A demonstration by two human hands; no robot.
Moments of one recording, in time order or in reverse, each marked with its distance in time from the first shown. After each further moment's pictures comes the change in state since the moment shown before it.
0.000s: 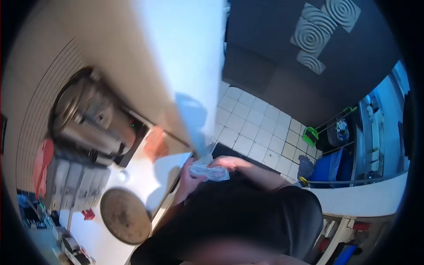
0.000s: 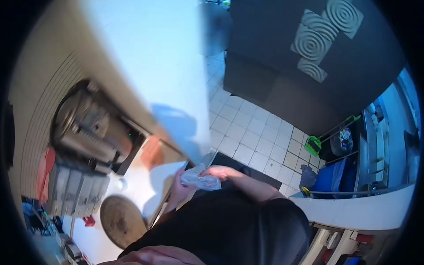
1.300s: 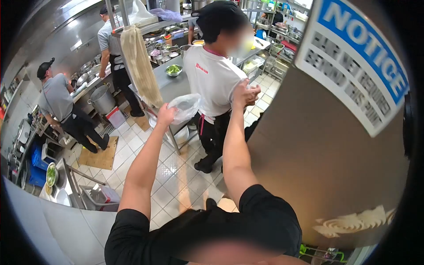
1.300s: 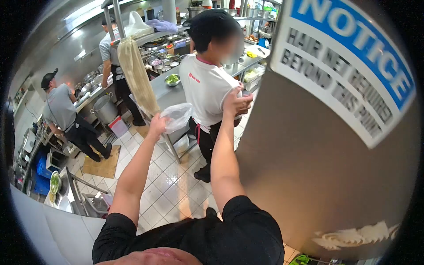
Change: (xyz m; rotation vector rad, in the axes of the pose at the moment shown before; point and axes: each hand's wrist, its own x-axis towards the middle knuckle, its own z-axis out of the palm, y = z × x) left_hand 1.336 0.001 0.136 0.053 0.242 -0.152; right_hand 0.075 -1.127 -0.746 0.217 1.789 -1.070
